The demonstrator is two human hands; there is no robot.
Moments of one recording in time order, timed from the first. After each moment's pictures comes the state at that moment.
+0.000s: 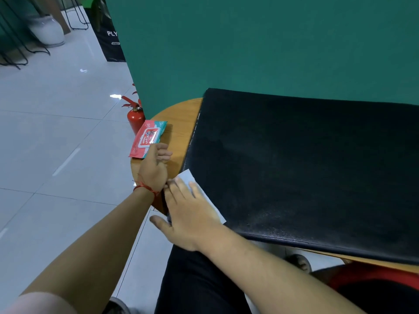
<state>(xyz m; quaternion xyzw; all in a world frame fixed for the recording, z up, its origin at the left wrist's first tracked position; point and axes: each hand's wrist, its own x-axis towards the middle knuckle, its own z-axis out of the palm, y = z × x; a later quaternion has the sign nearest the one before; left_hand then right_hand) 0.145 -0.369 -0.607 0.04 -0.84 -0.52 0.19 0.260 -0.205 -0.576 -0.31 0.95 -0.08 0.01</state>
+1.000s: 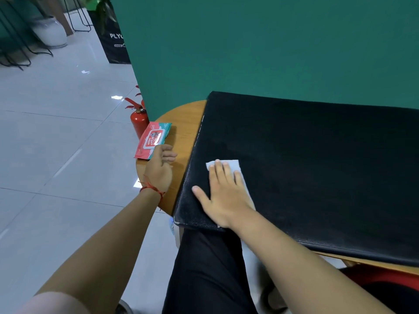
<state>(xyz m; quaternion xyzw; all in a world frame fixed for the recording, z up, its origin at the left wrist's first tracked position) 0.139 -0.368 -0.601 0.09 -0.76 -0.63 0.12 0.223 -0.147 -0.569 -0.14 0.99 -0.09 0.03</state>
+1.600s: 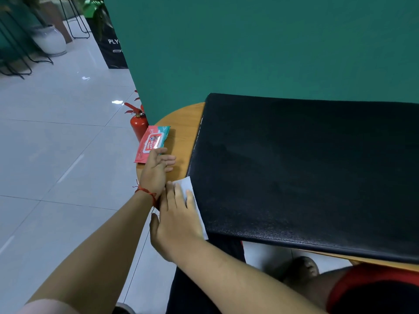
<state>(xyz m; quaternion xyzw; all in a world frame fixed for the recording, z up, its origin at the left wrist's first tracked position) 0.149 -0.372 -0.591 0.10 -0.76 -0.63 0.11 0.280 -0.263 -0.586 -0.21 0.98 -0.07 0.02</state>
